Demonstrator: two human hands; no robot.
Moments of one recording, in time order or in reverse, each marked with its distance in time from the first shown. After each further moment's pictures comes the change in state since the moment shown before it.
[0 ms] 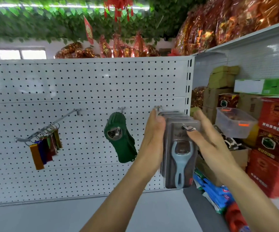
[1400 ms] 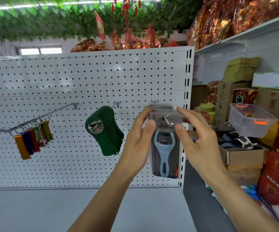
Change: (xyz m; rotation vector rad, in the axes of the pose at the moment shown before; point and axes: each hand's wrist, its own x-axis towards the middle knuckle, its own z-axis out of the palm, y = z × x) left_hand 0.020 -0.043 0.013 0.123 0.177 0.165; right_hand 0.011 0.024 -0.010 -0.064 0.052 -0.367
